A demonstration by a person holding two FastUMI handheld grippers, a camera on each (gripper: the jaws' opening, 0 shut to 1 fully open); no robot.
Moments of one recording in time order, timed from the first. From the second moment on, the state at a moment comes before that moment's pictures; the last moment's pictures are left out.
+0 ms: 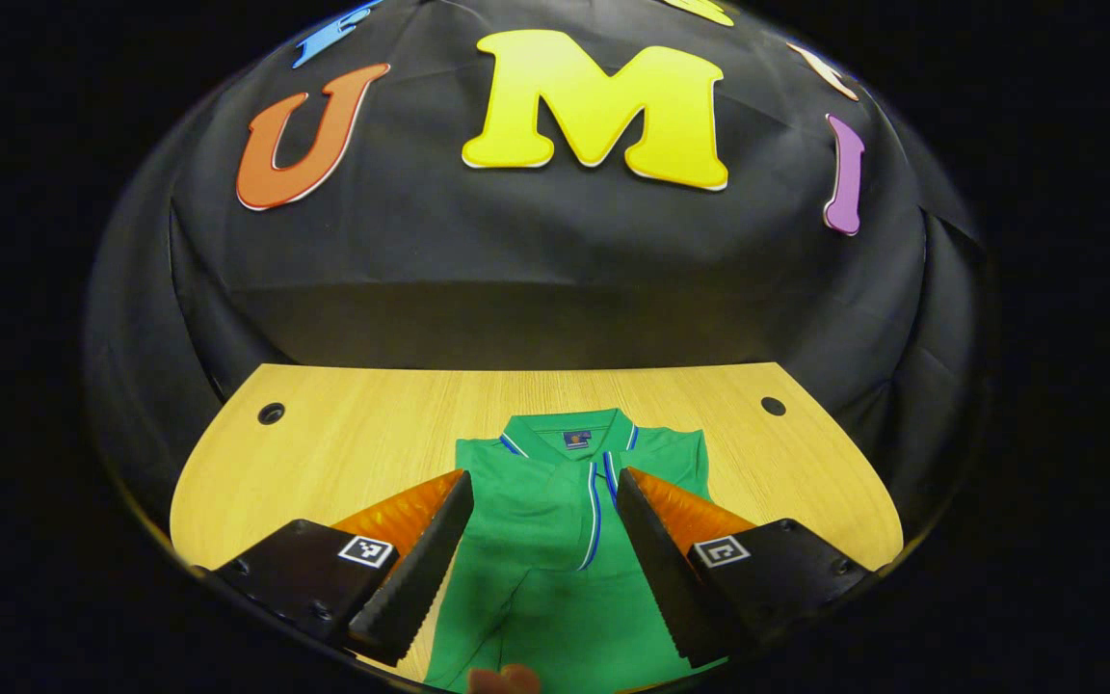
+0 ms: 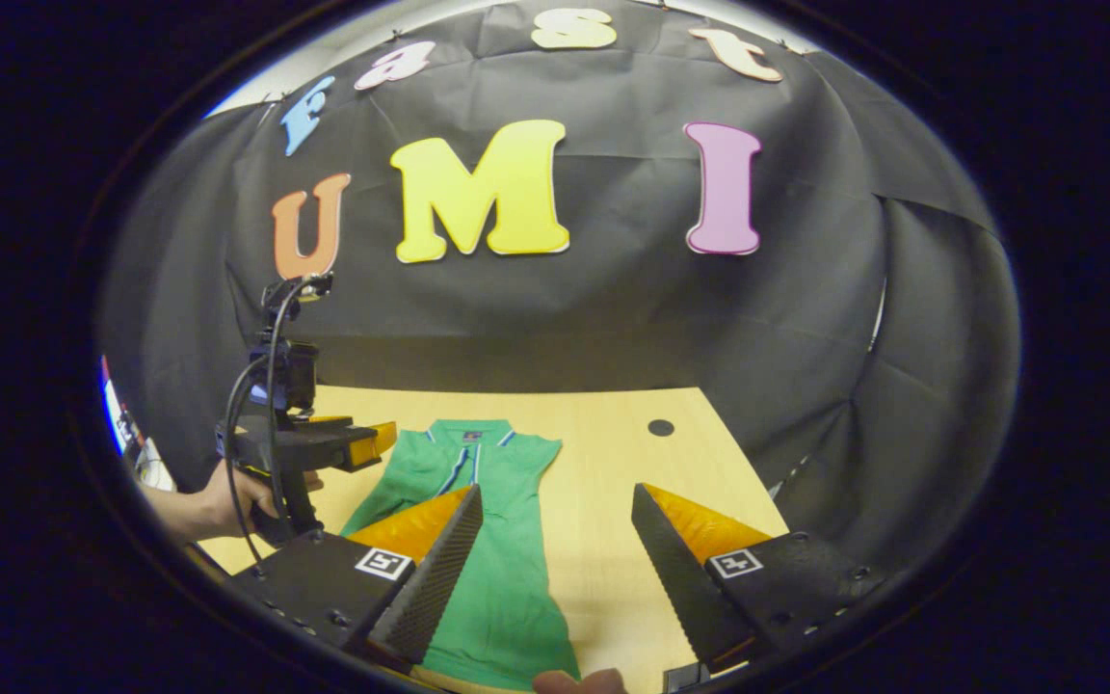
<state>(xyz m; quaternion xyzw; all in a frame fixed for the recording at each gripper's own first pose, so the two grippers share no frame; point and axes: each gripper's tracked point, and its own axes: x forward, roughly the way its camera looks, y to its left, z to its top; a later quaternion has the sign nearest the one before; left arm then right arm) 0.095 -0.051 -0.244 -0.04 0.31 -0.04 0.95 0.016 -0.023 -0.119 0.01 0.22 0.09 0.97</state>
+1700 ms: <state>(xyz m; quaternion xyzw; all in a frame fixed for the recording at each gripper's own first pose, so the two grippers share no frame) -0.278 0.035 -0.366 -0.03 0.62 -0.06 0.78 -0.159 -0.057 -0.373 -0.07 0.53 0.13 0.83</state>
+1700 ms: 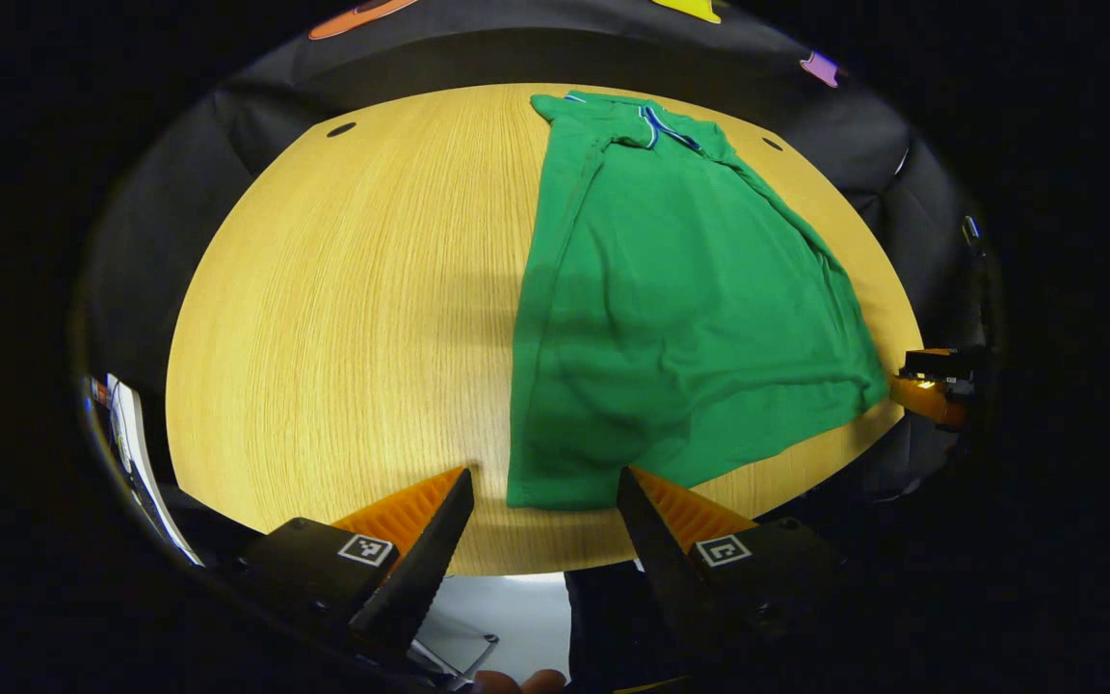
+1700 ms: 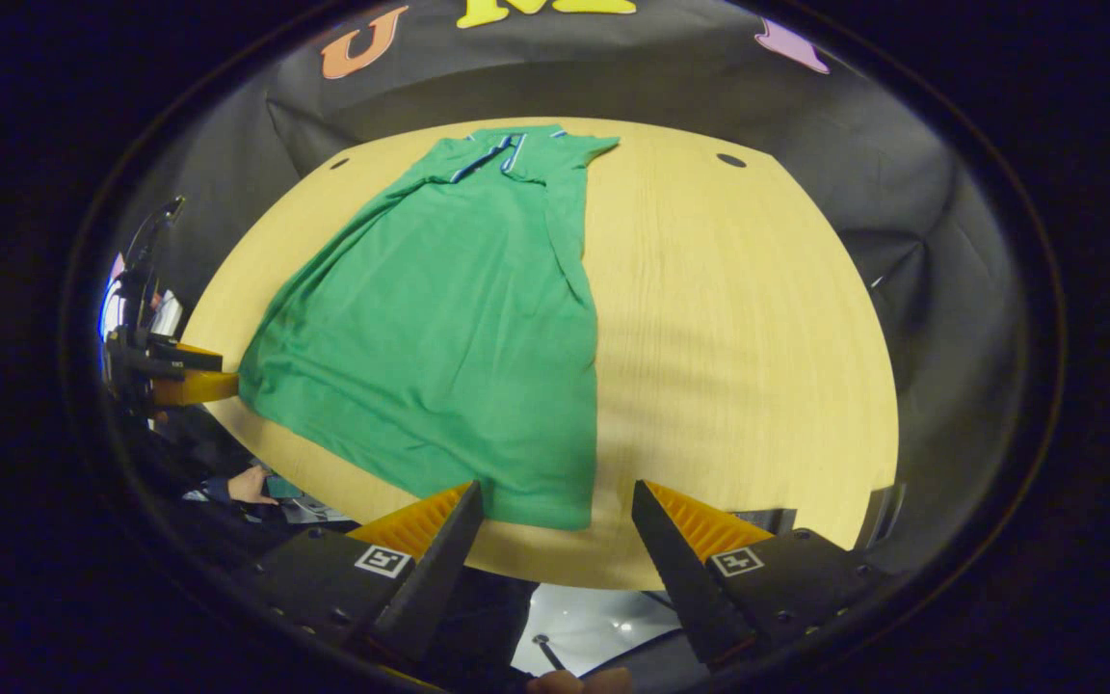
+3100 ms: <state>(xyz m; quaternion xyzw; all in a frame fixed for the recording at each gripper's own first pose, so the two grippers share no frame) -0.289 0.021 -0.382 -0.05 0.70 -0.06 0.71 -0.152 -0.035 -0.403 -0.06 0.61 0.14 0.78</state>
